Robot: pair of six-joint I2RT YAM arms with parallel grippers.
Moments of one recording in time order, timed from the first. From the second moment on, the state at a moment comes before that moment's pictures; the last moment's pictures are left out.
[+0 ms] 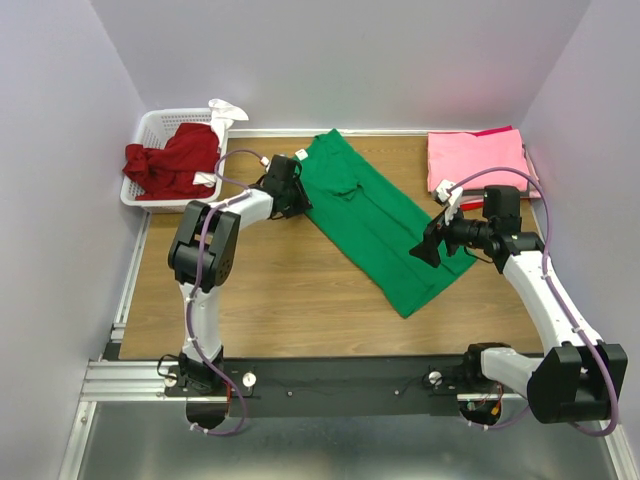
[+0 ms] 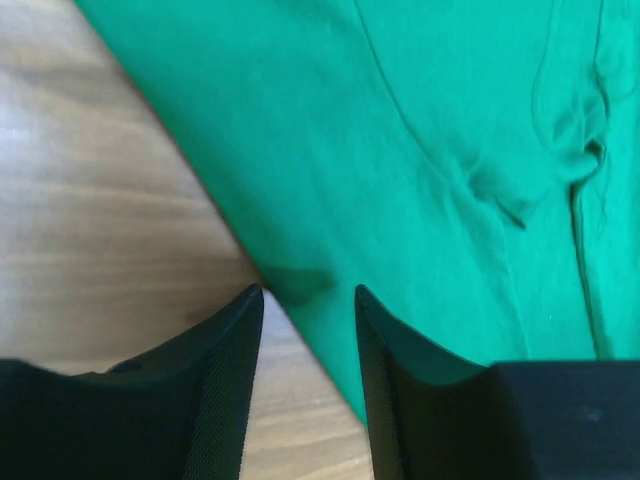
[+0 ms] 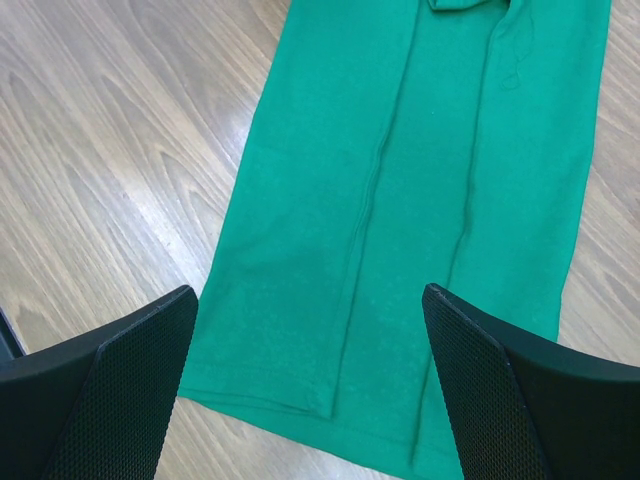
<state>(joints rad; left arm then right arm) -0.36 2.04 1.35 -0.12 0.06 -0.75 0.04 1.13 0.85 -0.48 -0.79 -0.53</state>
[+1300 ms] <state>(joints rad) -0.23 1.41 1.16 -0.21 0.30 -0.20 0.04 1.12 0.76 -0.49 -0.84 -0.71</state>
